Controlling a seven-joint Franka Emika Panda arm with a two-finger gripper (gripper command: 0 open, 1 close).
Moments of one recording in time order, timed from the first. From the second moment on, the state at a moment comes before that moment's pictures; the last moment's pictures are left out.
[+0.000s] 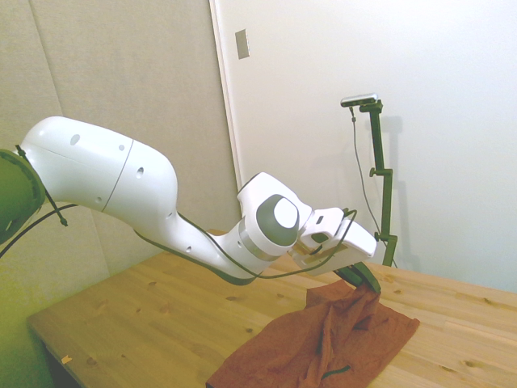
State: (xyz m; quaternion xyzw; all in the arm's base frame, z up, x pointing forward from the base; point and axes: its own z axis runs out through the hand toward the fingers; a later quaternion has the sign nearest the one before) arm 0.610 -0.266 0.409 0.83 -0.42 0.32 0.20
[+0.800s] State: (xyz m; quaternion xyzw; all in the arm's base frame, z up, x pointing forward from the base) arm 0.589 -0.266 0.509 0.85 -0.47 0.24 0.09
